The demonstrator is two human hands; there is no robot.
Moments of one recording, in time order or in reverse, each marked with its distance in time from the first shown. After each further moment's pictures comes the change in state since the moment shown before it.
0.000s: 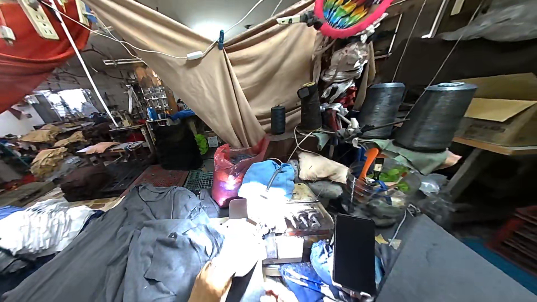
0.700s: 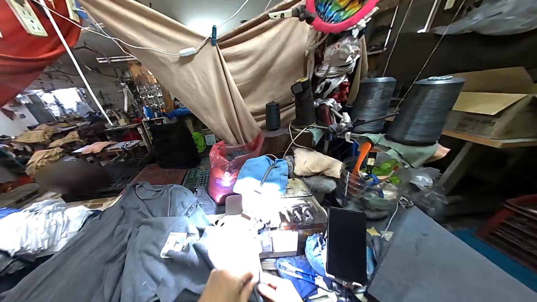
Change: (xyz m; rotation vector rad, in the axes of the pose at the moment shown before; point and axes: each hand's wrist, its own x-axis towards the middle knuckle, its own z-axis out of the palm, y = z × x) left_hand 0.060 0.059 -0.050 -0.316 -0.406 -0.160; right_hand 0.005 -0.011 -0.001 -0.048 0.093 0.080
